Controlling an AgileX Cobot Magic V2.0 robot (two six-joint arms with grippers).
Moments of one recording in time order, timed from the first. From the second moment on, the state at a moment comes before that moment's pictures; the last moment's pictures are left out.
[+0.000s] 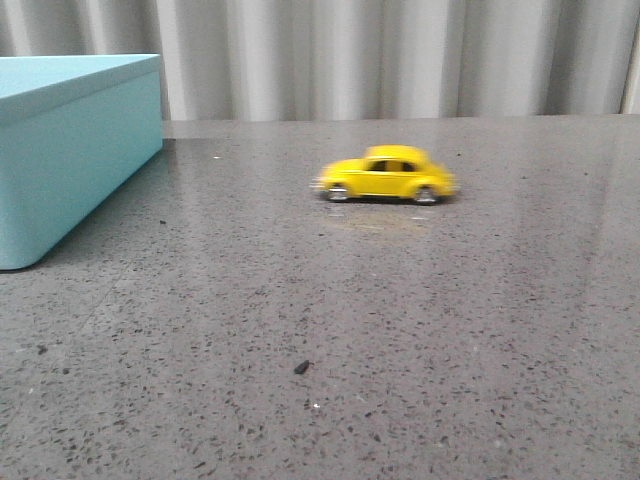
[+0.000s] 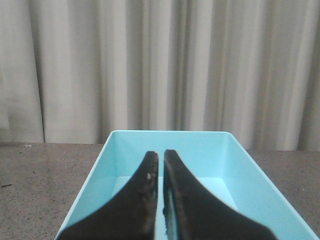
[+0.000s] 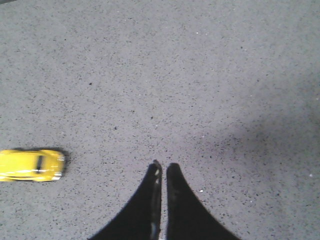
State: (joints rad) left arm -0.01 0.31 -0.36 0.01 0.02 -0.09; right arm -0.23 1.34 -1.63 0.17 1.22 0.01
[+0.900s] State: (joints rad) left arm -0.08 0.60 -0.65 0.01 0.10 -0.09; right arm -0.23 1.19 -1.62 0.18 1.12 -0.02
